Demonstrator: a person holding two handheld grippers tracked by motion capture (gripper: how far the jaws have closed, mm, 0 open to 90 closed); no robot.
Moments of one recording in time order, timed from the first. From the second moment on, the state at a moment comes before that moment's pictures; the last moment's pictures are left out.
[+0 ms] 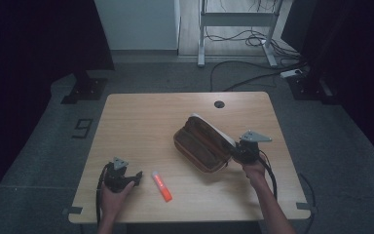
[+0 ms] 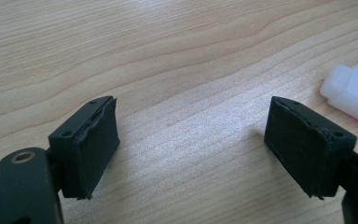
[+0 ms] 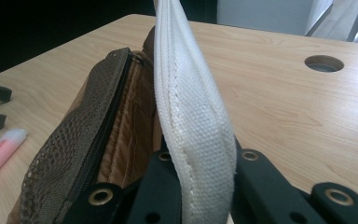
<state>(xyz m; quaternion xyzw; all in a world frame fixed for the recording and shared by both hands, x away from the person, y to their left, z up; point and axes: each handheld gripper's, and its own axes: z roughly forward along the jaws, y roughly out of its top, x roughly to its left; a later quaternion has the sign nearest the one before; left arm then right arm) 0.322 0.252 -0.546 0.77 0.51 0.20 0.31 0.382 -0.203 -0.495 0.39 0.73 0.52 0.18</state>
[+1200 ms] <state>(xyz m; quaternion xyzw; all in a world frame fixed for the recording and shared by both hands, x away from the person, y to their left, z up) 0.322 0.250 -0.547 0.77 0.51 0.20 0.31 0.378 -0.183 -0.509 0.38 0.79 0.44 0.17</state>
